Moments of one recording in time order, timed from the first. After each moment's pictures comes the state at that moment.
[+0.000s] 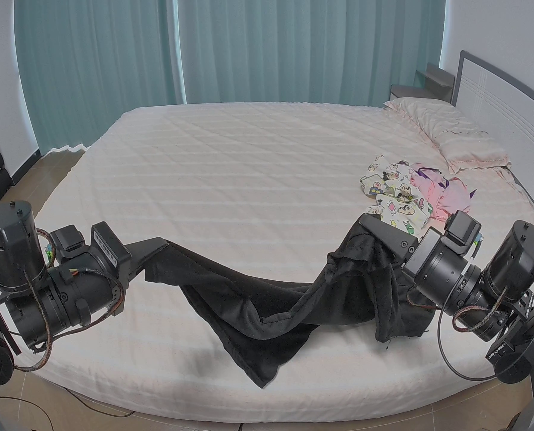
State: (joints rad) left arm -0.49 1.37 -0.46 -0.74 -0.04 -1.13; right arm 0.64 1.74 -0.36 -1.55 0.07 0.81
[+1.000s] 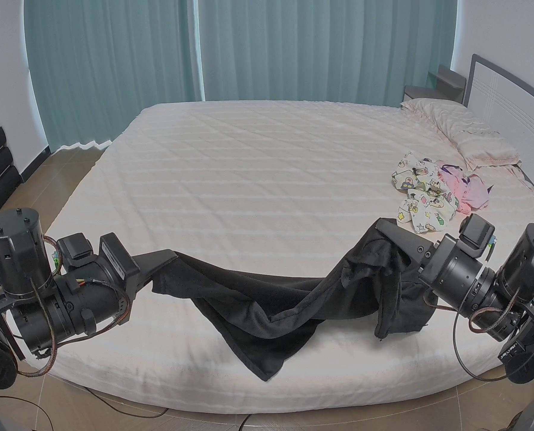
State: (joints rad) left arm -0.50 1.39 -0.44 -0.74 -0.07 -1.12; right arm 0.59 1.69 -0.30 -1.55 0.12 0.74
